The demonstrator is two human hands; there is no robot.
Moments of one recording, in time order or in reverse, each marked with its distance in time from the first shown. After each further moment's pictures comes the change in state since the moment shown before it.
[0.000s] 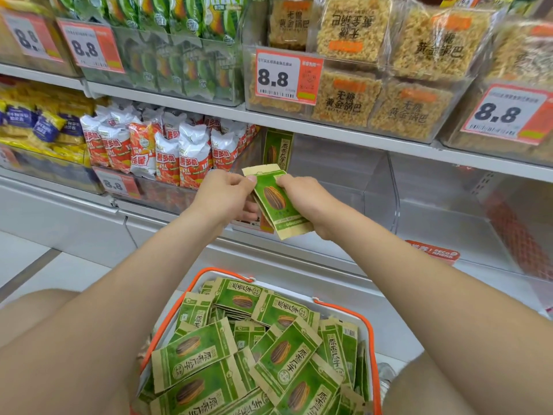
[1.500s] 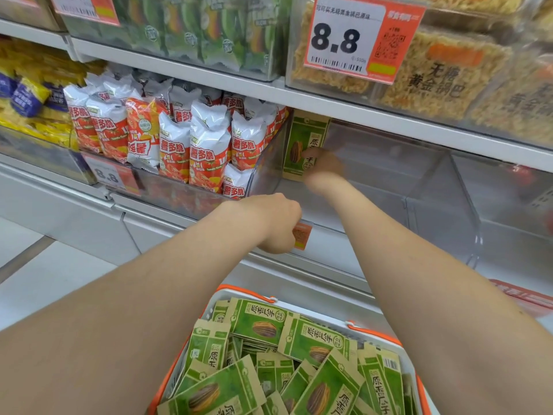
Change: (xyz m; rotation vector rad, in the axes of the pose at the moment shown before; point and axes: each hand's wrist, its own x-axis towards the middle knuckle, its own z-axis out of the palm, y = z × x) left_hand 0.059 -0.016 0.013 1.339 -0.581 0.259; right_hand 0.184 0.023 0.018 -0.516 0.290 -0.104
